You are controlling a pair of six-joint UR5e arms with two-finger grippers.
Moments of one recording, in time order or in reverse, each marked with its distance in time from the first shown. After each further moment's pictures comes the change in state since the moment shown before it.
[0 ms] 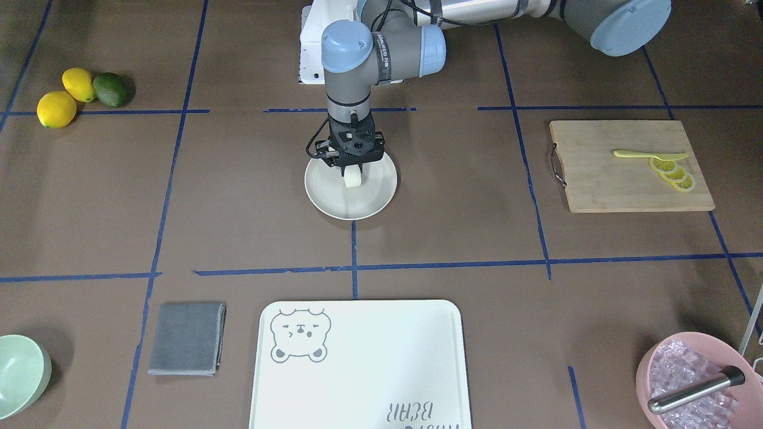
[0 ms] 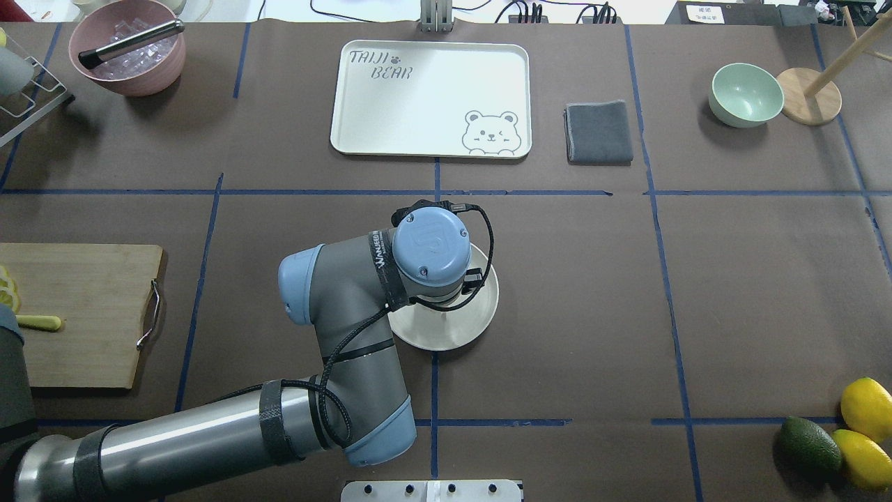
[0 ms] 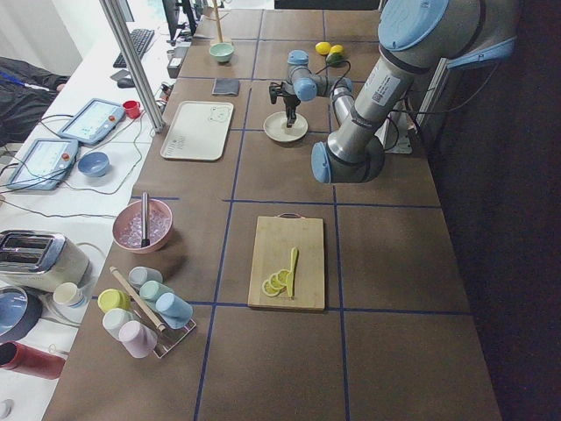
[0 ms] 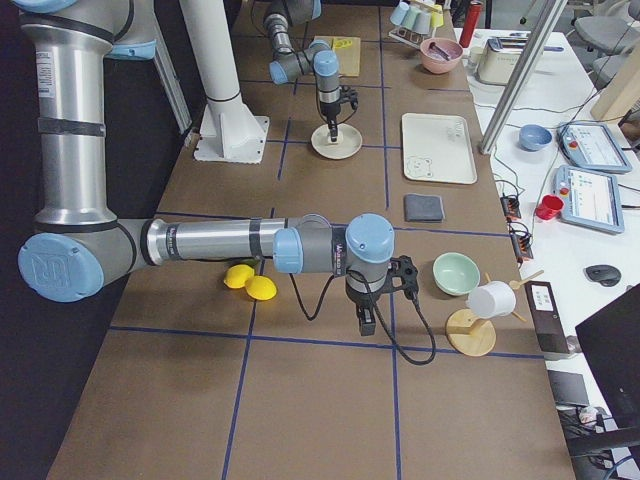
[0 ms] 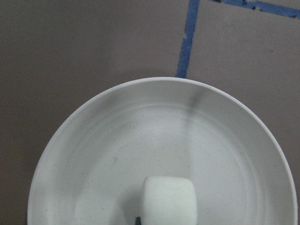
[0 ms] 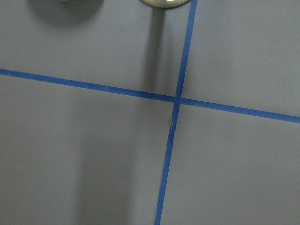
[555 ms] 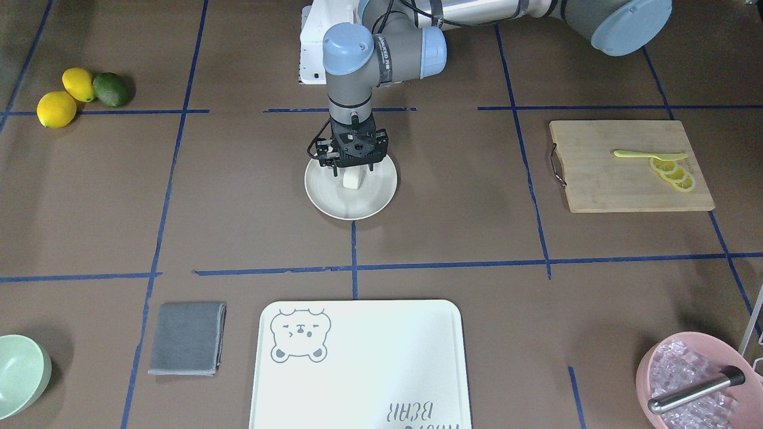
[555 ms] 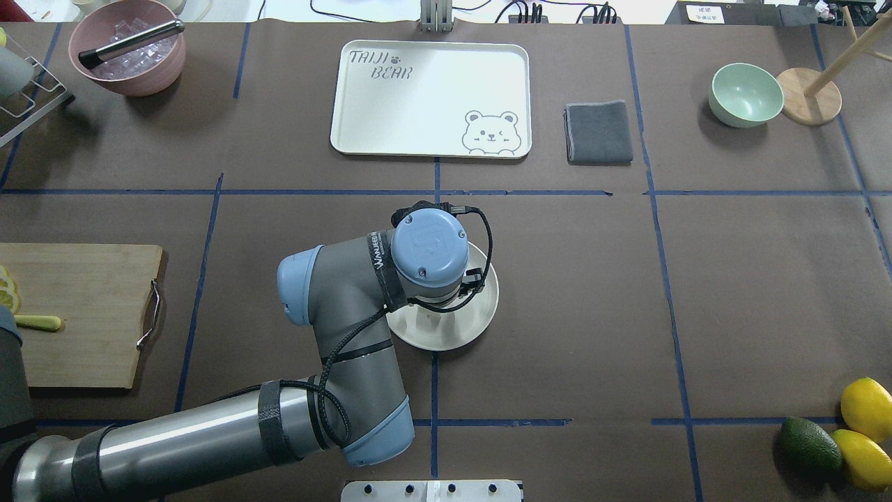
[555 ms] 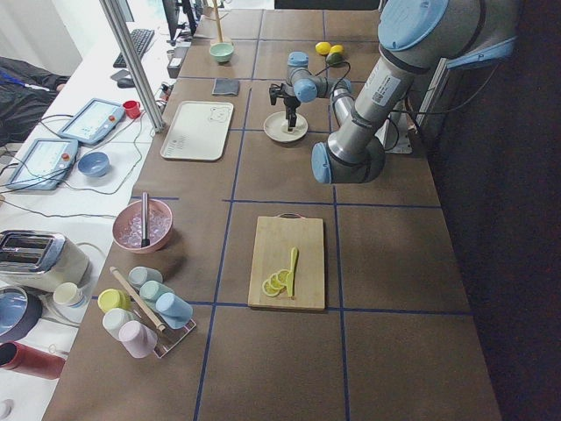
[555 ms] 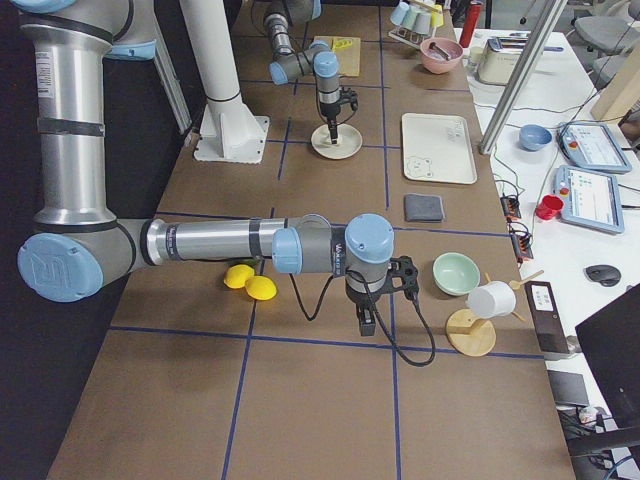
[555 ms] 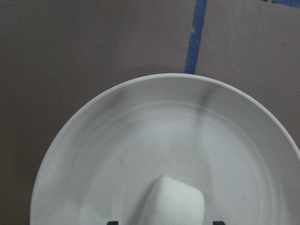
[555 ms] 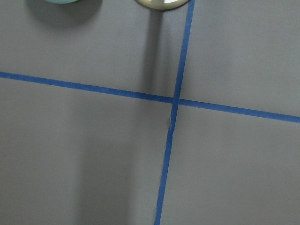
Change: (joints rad) left arm -0.006 0.005 -0.013 0.005 -0.001 0.044; right arm 0.008 0.000 0.001 0.000 0.001 0.005
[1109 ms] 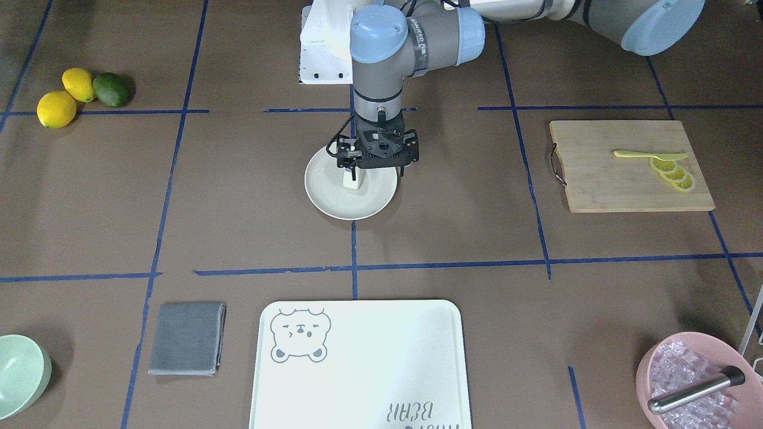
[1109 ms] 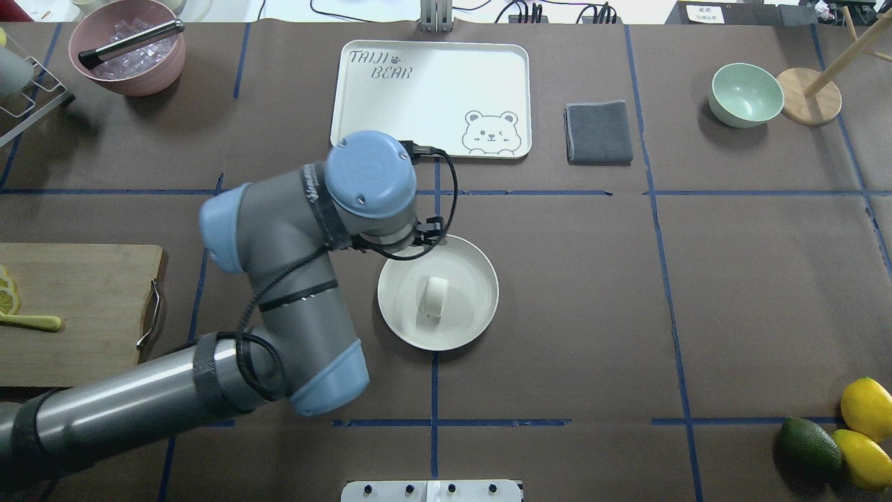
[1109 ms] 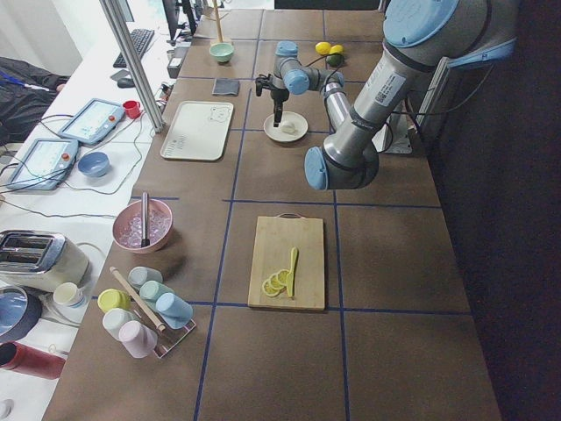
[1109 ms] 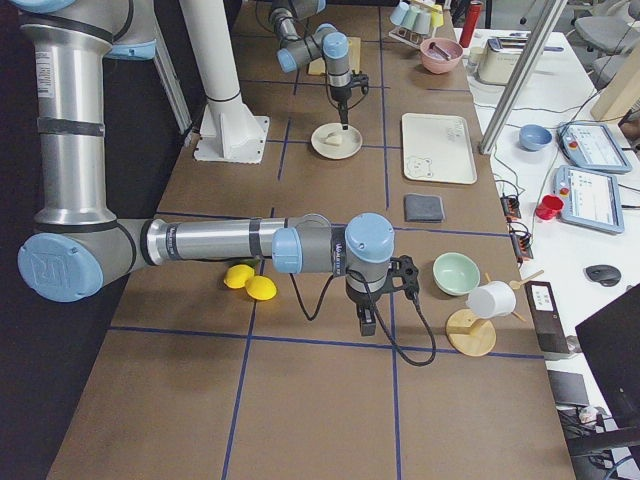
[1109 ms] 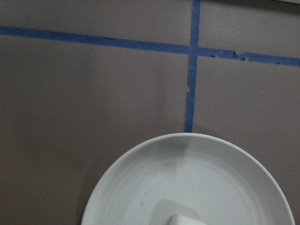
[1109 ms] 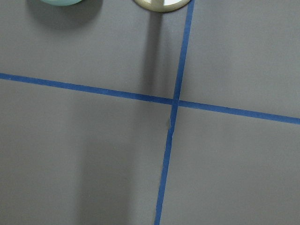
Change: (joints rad) left arm -0.149 0.087 -0.187 0.142 -0.062 0.225; right arm 0.001 0.002 0.001 0.000 -0.001 0.000
